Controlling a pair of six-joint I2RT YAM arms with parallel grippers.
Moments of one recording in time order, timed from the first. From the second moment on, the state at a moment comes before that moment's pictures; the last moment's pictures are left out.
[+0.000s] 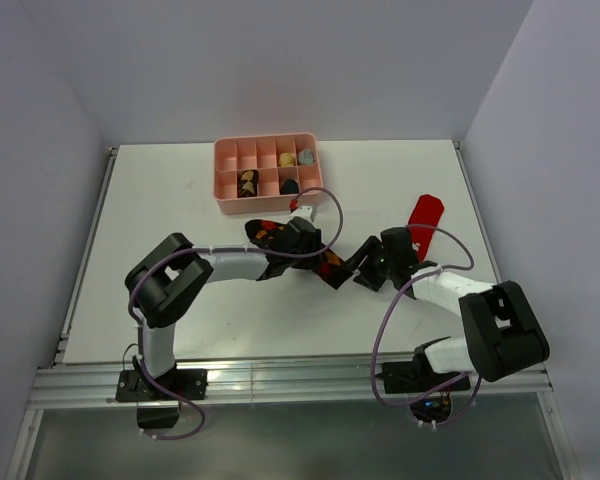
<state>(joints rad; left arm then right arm) -0.87 1.92 1.10 0.10 -0.16 -0.63 0.29 1.34 0.46 0.02 -0.20 1.01</state>
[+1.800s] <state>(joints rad) -0.86 1.90 1.07 0.12 -0.14 -0.64 0.29 1.40 0.50 0.04 -0.18 0.98</state>
